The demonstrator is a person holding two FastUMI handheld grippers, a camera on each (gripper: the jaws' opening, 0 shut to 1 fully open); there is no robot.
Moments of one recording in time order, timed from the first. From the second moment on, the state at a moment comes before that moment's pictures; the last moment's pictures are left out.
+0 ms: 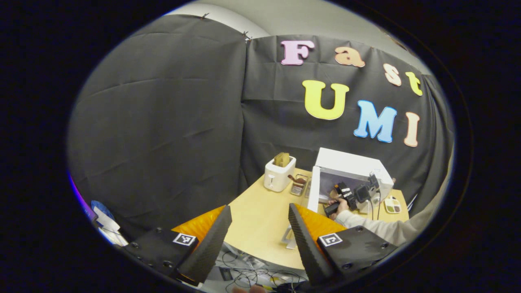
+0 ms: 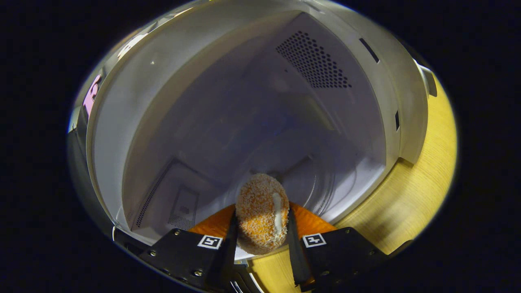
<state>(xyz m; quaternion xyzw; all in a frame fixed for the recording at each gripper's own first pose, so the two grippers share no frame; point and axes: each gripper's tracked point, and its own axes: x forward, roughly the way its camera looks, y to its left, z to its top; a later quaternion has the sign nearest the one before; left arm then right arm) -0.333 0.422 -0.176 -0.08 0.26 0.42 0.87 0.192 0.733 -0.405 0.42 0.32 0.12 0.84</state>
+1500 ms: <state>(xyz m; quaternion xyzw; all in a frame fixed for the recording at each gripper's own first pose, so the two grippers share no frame) -0.362 0.411 -0.155 -0.11 0.19 0.43 0.87 0.141 0.685 -0.359 0.35 0.29 0.18 0.87</state>
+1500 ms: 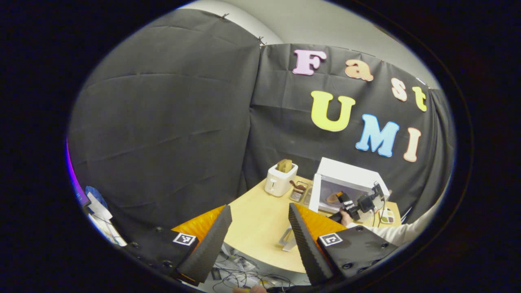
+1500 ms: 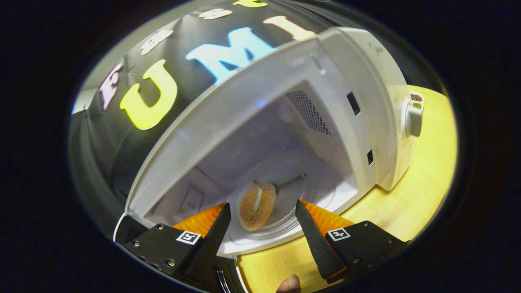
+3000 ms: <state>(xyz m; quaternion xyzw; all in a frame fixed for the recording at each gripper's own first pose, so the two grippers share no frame) -0.342 0.373 -0.266 -0.10 0.20 0.39 0.89 -0.059 0.430 -0.244 0.08 0.22 0.45 0.86</state>
